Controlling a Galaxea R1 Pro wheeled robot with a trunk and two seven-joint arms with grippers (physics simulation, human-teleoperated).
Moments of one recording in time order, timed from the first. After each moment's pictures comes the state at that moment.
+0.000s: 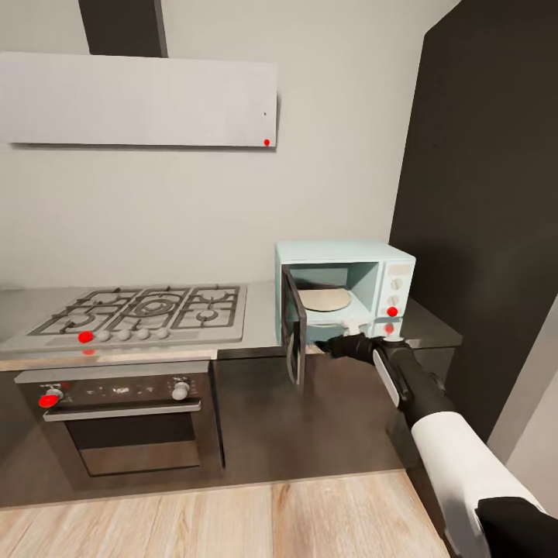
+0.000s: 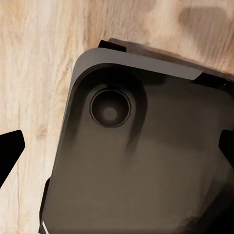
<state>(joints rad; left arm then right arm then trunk) 0.00 0.00 0.05 -0.08 0.23 -0.05 -0.01 -0.87 -0.01 0.05 -0.85 0.05 0.54 0.42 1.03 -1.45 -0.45</state>
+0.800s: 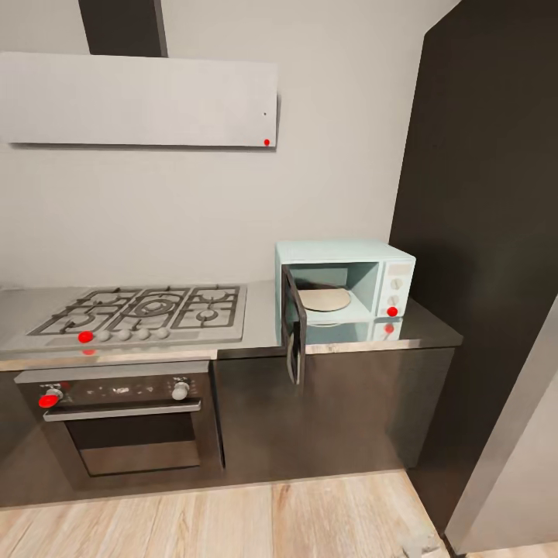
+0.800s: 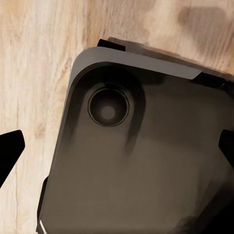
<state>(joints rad) 0.00 0.00 0.06 -0.08 0.23 -0.05 0.00 -0.52 -0.11 0.05 0.03 0.11 0.06 0.16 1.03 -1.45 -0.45</state>
